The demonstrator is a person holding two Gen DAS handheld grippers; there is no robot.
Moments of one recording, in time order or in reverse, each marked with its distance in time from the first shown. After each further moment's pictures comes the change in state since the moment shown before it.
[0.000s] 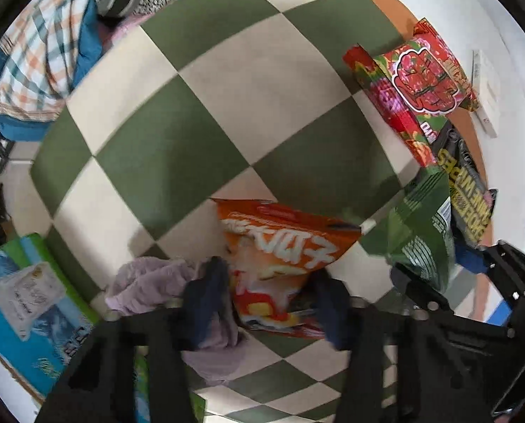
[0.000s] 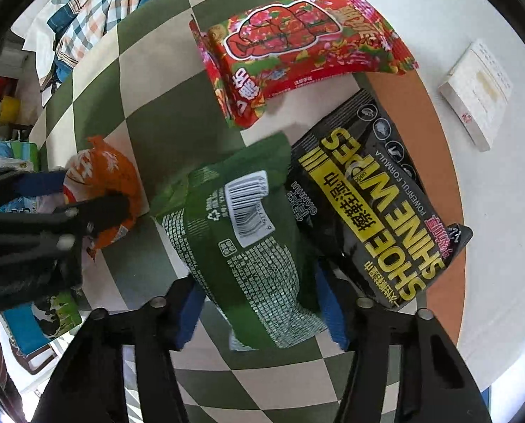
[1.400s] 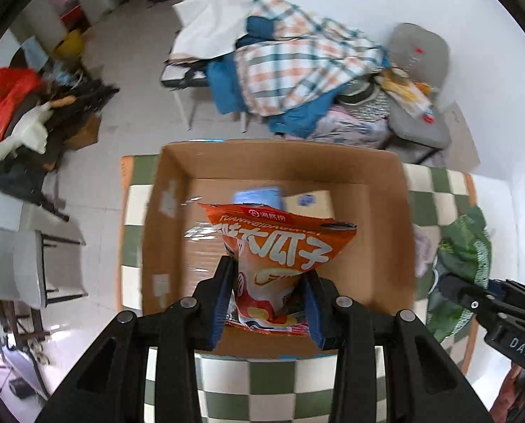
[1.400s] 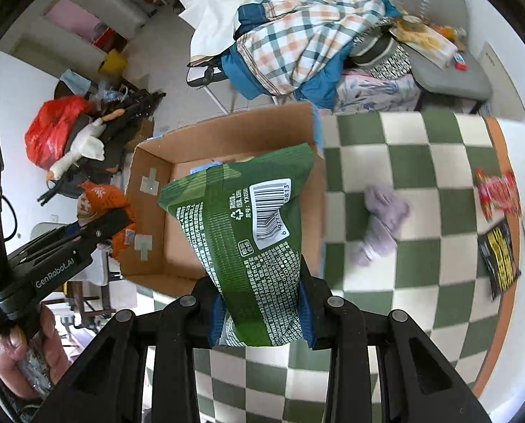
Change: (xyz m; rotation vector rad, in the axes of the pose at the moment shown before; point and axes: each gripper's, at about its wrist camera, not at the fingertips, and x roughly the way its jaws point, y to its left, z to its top) left arm -0.171 0.277 -0.325 -0.644 -0.489 0.059; right arm -0.165 0.318 -0.103 -0.365 -0.191 0.194
